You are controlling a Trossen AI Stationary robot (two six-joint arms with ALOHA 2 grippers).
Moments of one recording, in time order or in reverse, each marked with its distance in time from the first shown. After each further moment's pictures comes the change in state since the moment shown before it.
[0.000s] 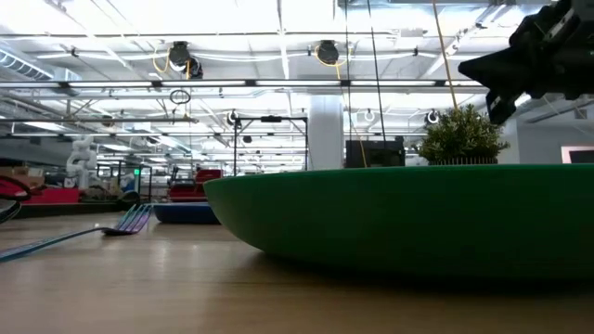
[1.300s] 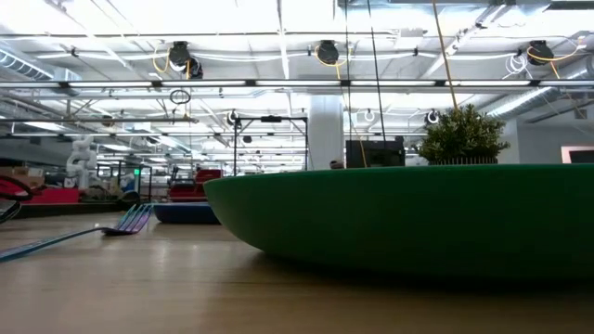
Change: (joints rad) left arm -0.039 0.073 -0.001 0.023 -0.029 -0.033; right arm 0.469 1.056 1.257 -1.203 0.063 0.388
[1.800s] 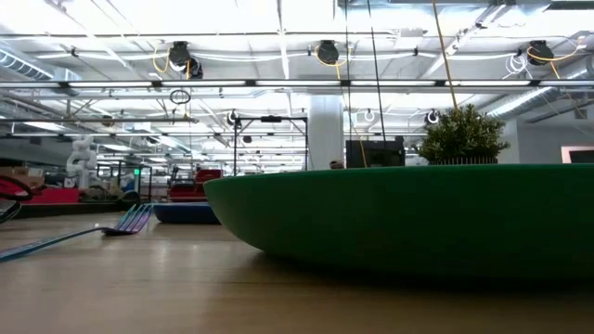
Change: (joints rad) left arm 0.001 0.000 0.000 -0.054 -0.088 0.002; right arm 0.345 0.198 0.053 -0.063 -0.181 0.652
